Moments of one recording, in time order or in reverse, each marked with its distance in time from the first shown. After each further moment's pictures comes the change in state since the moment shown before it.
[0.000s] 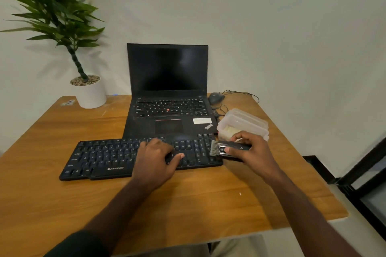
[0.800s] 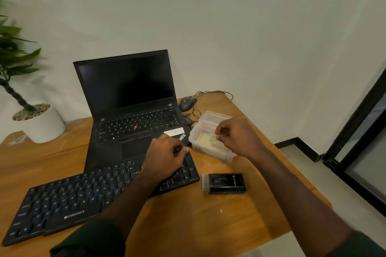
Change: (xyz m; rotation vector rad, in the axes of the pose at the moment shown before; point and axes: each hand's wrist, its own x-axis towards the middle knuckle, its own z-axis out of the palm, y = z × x) left_hand 0.097 0.071 0.046 -0.158 -0.115 0.151; right_hand 0.064 0.003 -0.047 -0.479 0.040 -0.029
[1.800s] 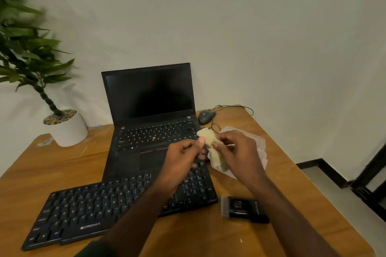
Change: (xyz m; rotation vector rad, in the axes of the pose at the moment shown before) left_hand 0.012 0.028 -0.038 -0.998 -0.028 -0.396; right_hand 0.009 -0.037 0.040 0.345 0.258 -0.186
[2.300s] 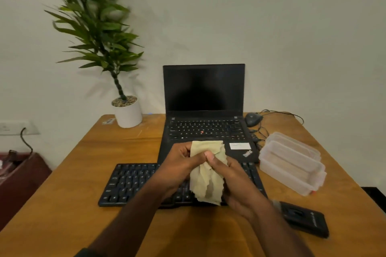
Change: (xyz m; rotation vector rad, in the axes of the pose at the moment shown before) left_hand -0.065 0.003 -0.121 -0.193 -0.052 -0.024; right_hand -0.052 -0.116 0.092 1.024 -0.550 0.628
